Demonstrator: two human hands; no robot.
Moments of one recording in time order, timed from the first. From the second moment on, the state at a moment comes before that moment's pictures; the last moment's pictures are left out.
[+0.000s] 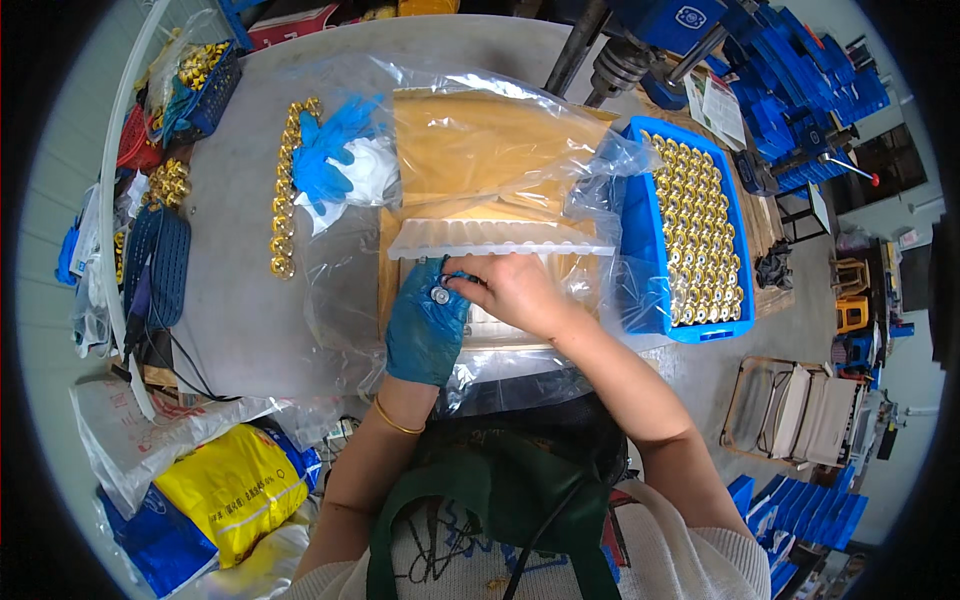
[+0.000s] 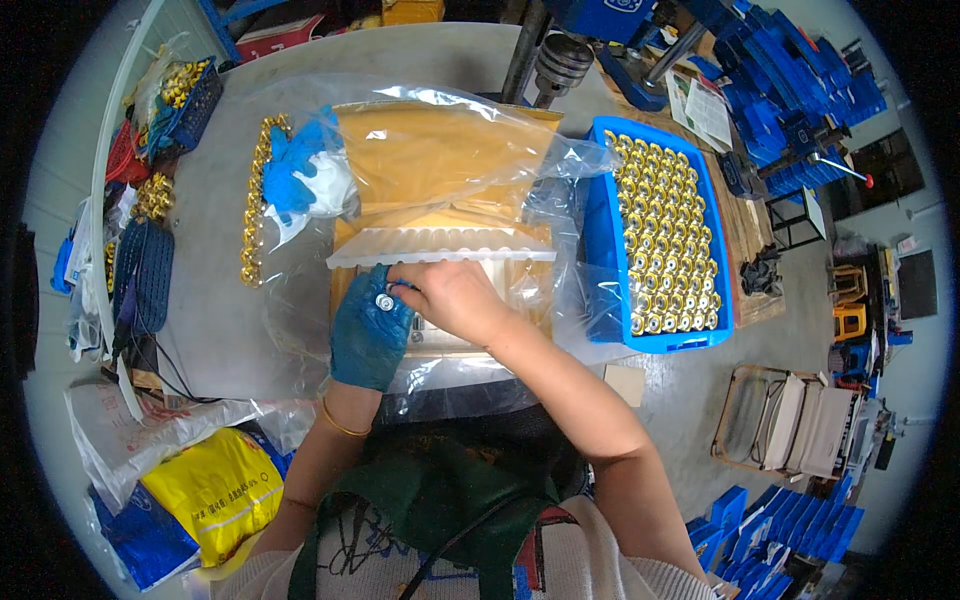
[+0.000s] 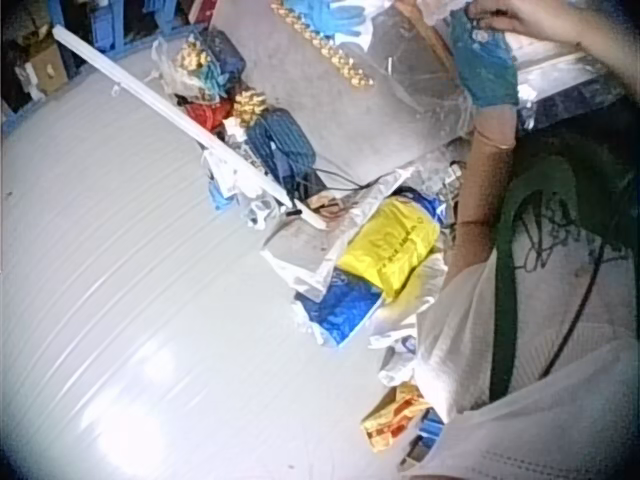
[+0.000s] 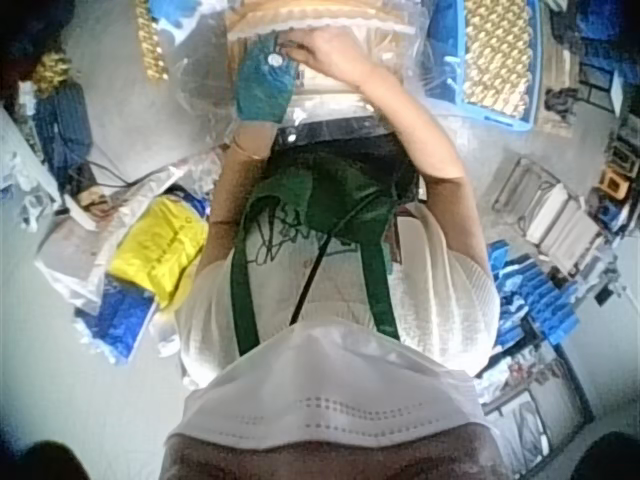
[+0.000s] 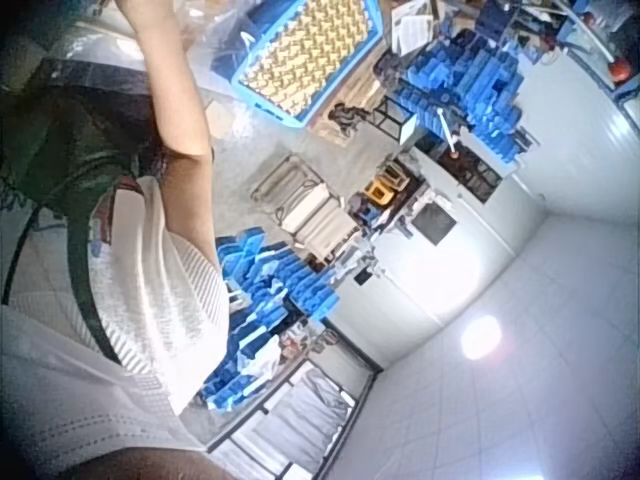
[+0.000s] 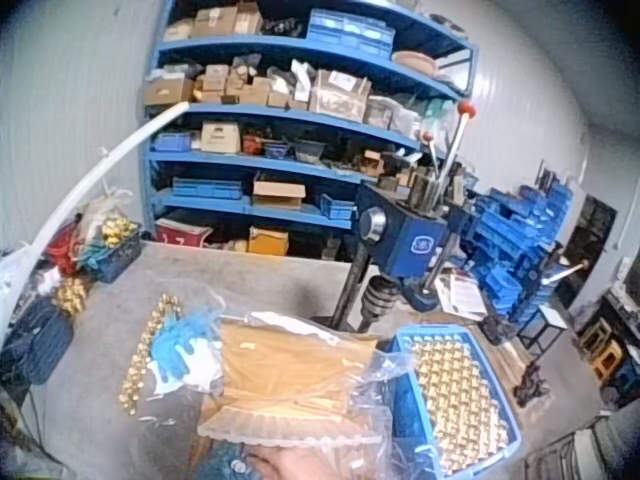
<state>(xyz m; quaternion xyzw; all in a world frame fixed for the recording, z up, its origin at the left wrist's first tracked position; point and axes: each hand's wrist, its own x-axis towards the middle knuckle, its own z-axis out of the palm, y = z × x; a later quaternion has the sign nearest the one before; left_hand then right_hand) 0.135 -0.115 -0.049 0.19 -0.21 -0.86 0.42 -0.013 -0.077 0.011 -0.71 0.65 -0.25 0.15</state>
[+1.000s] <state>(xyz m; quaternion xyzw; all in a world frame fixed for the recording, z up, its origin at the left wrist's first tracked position) 0.163 -0.121 -0.039 0.32 -0.81 -0.35 0.35 -0.034 -0.076 0.010 -0.66 0.69 -0.10 0.28</state>
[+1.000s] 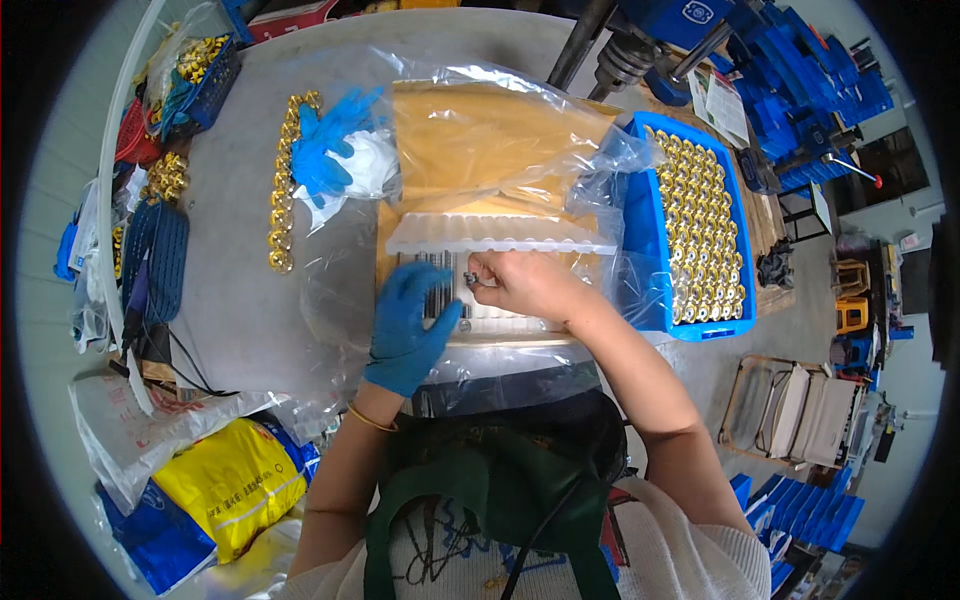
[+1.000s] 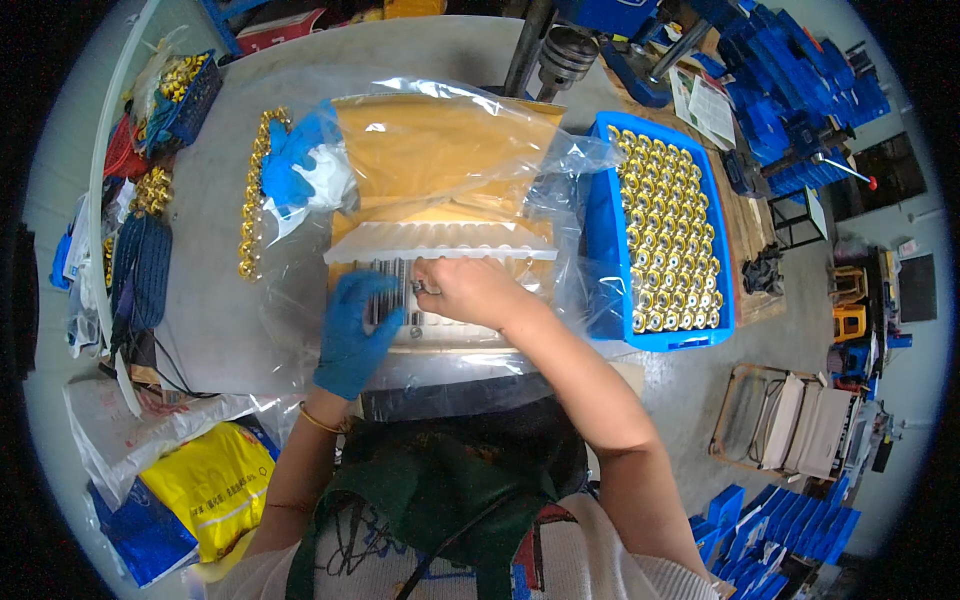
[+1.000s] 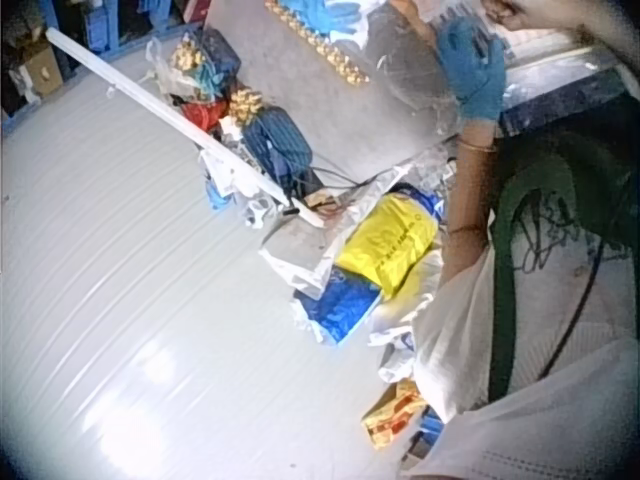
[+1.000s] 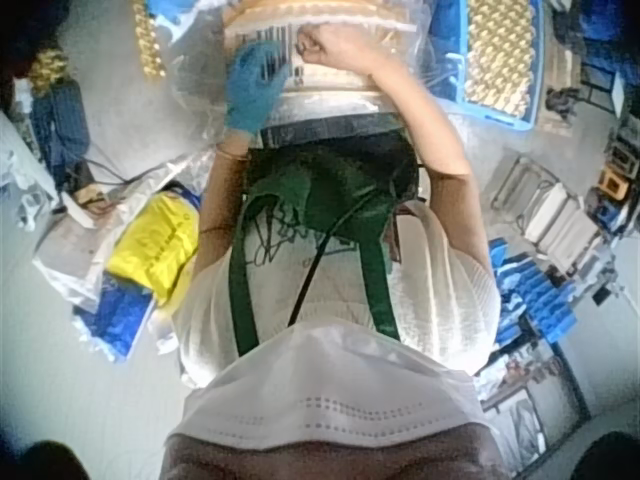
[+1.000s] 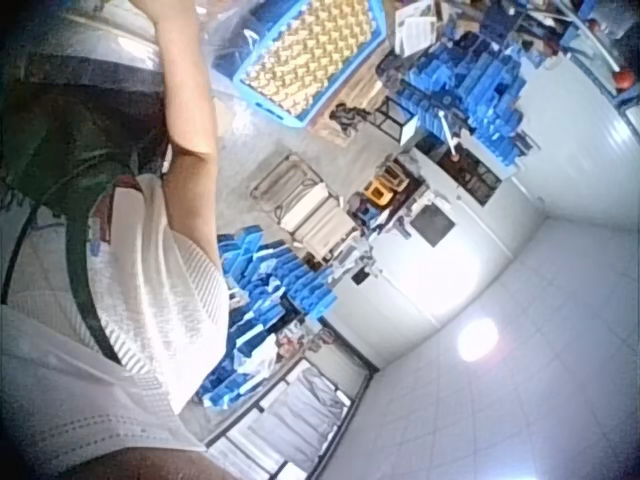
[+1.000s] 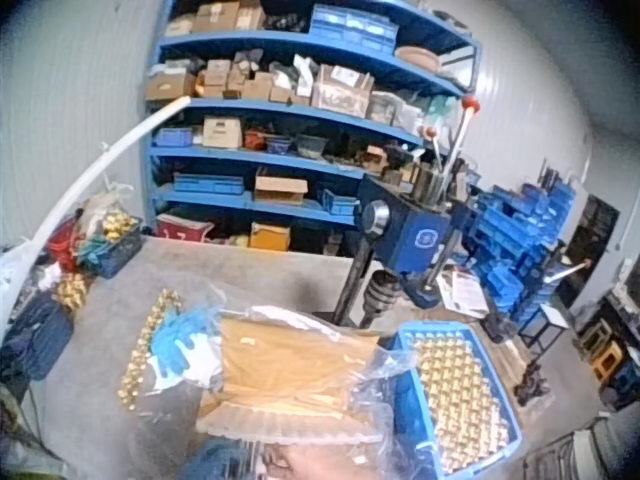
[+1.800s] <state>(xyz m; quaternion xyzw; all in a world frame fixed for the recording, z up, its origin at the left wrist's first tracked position) 0.158 -0.146 -0.038 0.39 -0.76 -0.47 0.22 -0.019 -0.059 -0.023 -0.79 0.53 -0.12 0.27</state>
